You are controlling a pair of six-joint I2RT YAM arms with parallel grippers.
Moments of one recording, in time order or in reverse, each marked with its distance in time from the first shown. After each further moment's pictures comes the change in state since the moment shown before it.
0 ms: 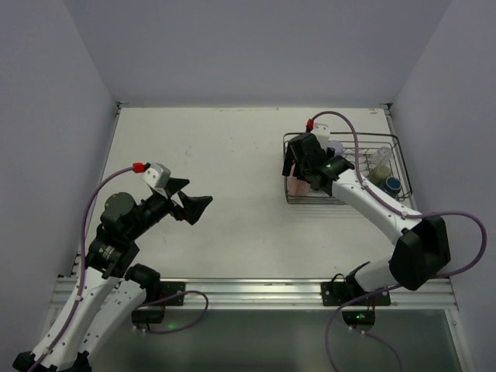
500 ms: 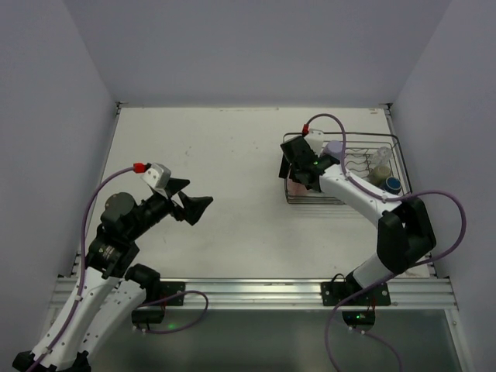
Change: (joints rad) left arm -0.006 0.000 0.000 -0.002 0.000 0.000; right arm 0.000 0.134 -0.001 0.021 0.055 0.081
